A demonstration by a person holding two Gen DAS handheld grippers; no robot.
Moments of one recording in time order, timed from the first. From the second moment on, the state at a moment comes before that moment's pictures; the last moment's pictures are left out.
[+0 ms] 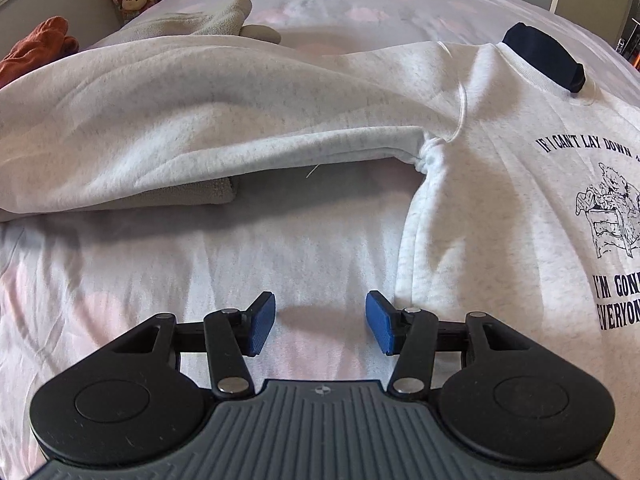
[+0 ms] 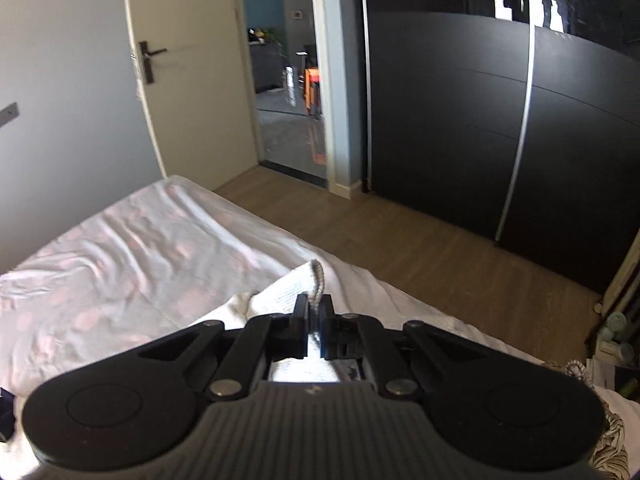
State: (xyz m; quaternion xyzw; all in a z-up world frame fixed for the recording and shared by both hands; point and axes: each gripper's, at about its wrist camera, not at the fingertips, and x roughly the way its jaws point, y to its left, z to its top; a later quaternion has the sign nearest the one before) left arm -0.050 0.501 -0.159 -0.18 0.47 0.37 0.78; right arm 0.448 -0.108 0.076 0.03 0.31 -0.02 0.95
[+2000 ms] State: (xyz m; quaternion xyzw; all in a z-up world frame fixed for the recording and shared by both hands) left arm -0.059 0.533 -0.166 -0.25 0.42 0.36 0.80; right arm 0.386 0.114 -0.158 0.08 0.46 0.20 0.86
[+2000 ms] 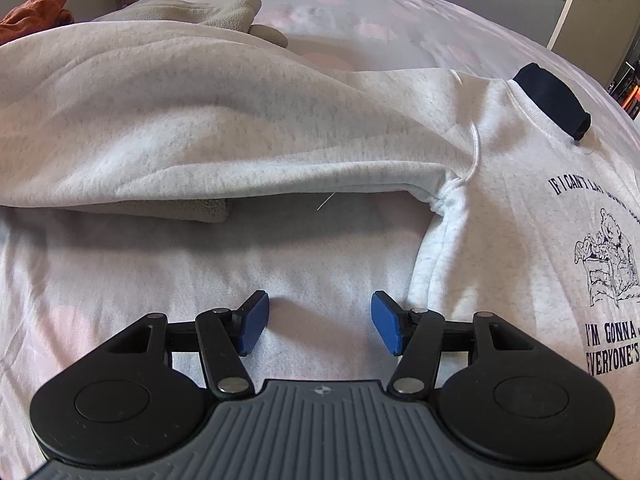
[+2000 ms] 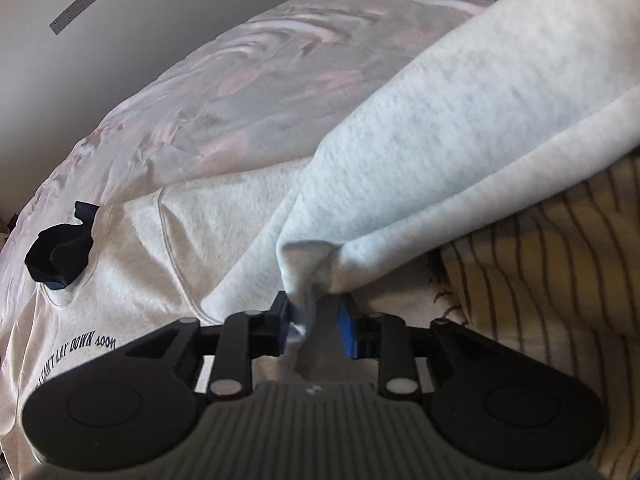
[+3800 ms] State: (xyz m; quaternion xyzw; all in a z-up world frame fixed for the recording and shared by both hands) left arm -0.297 0.692 -0.138 -0.48 0.04 0.53 0.69; right arm 0.162 0.195 -0.184 -0.16 0.40 0.25 0.87
